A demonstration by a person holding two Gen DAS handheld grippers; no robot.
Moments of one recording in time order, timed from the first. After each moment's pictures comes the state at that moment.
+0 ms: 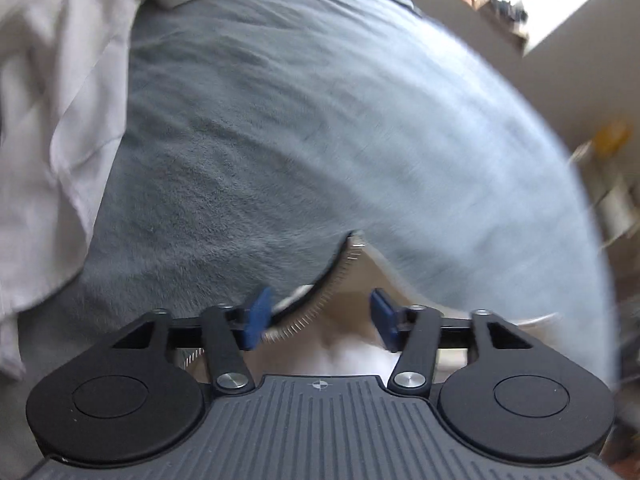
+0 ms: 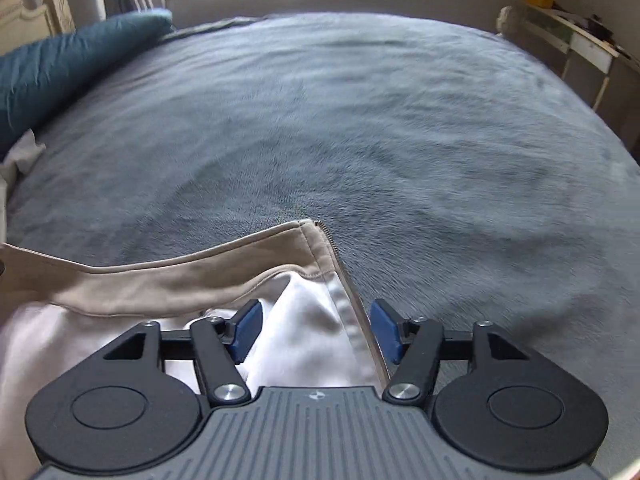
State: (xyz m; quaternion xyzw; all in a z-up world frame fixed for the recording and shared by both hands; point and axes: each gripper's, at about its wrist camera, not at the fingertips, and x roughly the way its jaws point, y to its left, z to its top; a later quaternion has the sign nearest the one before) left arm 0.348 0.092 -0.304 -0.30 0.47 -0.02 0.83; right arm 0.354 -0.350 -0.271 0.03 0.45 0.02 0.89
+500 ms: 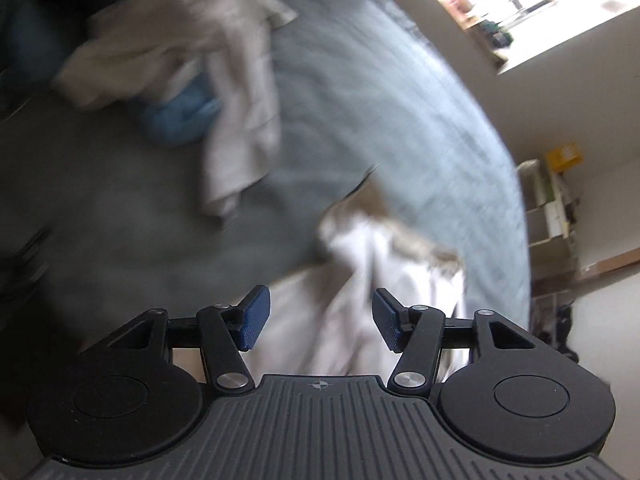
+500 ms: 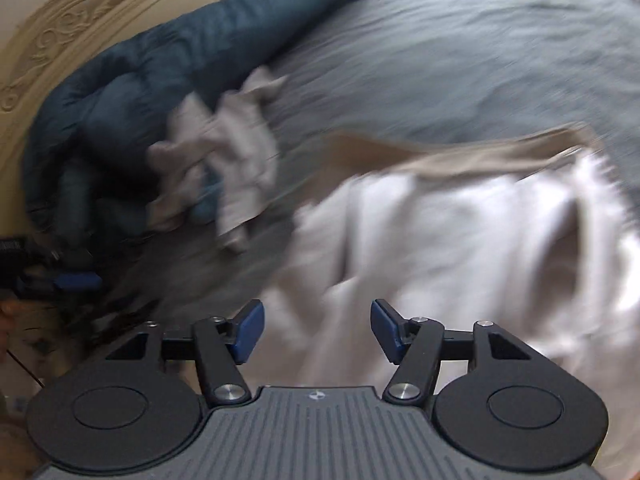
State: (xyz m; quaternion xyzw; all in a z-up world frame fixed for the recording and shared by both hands) left arm 0.084 0.256 -0.171 -0.34 0.51 -0.04 0.79; right arm 0.201 -0.157 -0.222 0.12 0.52 0.29 0.80
